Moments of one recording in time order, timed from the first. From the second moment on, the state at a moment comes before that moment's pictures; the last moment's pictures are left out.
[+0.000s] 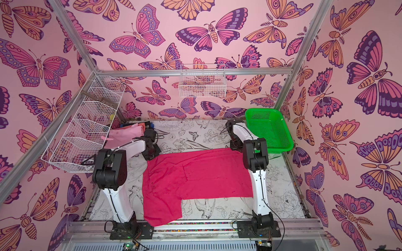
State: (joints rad) left arm -0.11 1.97 1.30 -0.59 -0.10 -0.71; right arm 0.26 2.38 2.02 -1.31 0.37 0.32
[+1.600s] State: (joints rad) left arm -0.11 1.96 1.30 -0.59 -0.10 -0.71; right arm 0.58 2.51 2.39 -1.33 -0.17 0.29
